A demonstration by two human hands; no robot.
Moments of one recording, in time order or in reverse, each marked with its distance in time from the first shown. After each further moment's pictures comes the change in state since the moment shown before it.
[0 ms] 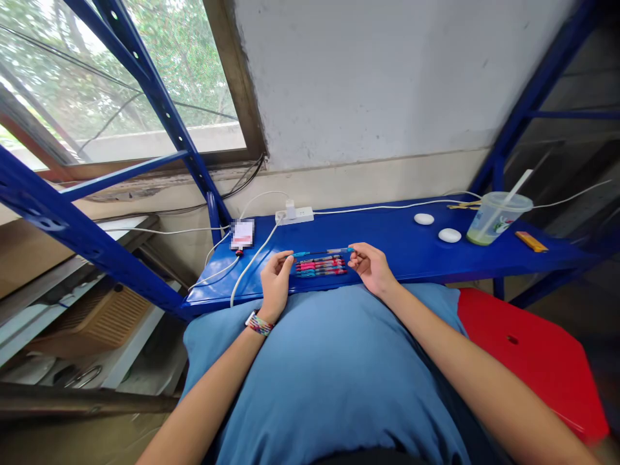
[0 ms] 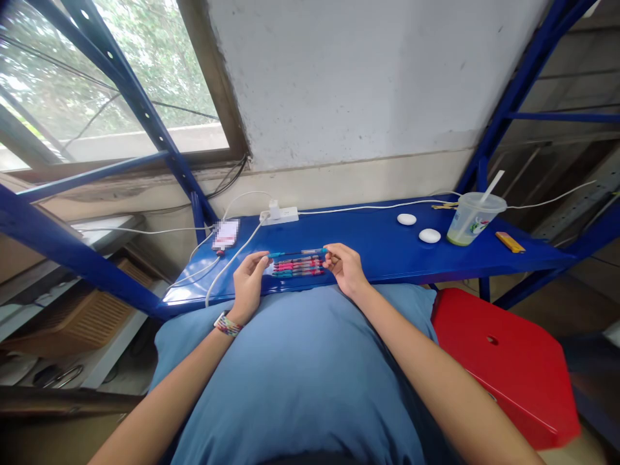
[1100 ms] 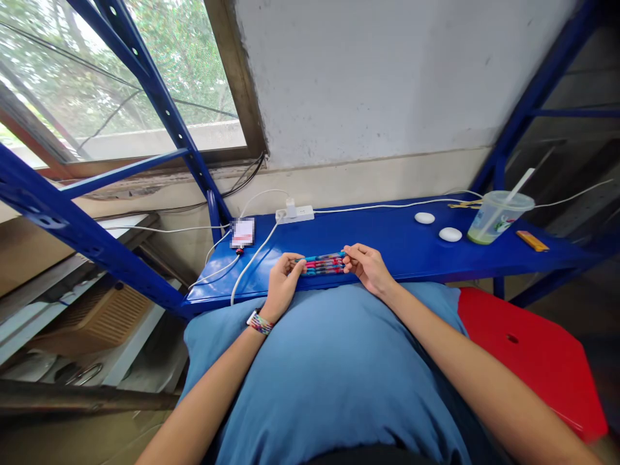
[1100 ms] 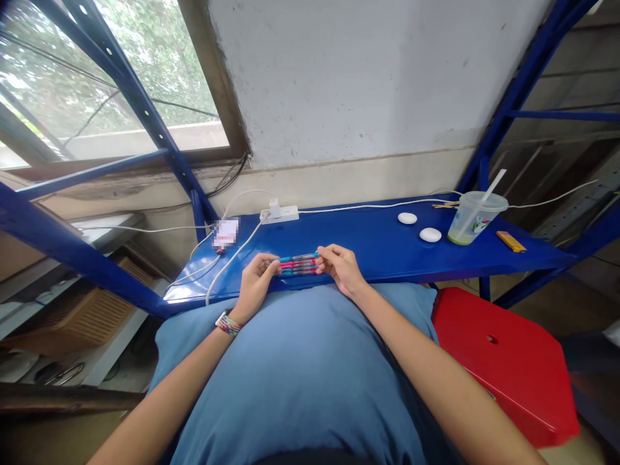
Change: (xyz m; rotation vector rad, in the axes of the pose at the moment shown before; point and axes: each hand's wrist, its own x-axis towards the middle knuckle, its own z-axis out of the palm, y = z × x) left_hand -0.006 0.012 0.004 0.019 -0.210 0.027; right_hand -0.008 0.002 0.005 -0.148 -0.133 0.023
